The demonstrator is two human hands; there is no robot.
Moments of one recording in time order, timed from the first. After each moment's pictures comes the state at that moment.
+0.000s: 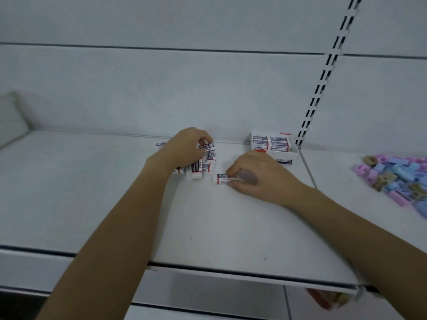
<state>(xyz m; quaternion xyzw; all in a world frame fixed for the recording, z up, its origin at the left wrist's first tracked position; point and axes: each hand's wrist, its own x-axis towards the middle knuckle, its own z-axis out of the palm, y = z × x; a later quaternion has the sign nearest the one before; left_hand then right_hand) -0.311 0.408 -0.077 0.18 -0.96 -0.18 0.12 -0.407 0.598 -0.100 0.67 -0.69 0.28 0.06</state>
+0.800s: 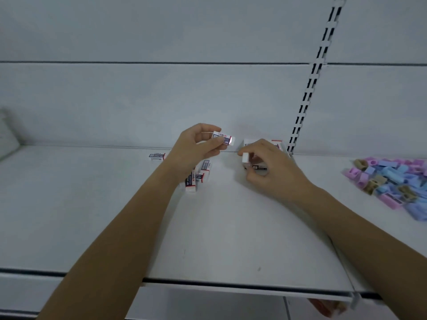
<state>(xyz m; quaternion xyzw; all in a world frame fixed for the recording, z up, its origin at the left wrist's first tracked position) -0.319 0.450 -0.062 0.14 -0.70 -0.65 0.25 -0.422 0.613 -0.086 0.56 -0.73 0.38 0.06</state>
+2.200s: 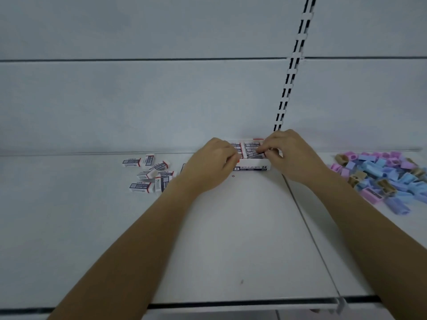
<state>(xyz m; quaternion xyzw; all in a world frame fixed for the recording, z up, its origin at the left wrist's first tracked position) -0.371 0.480 -0.093 0.02 -0.97 -0.14 0.20 -0.490 0.640 -0.081 0.49 -0.83 0.26 0.12</state>
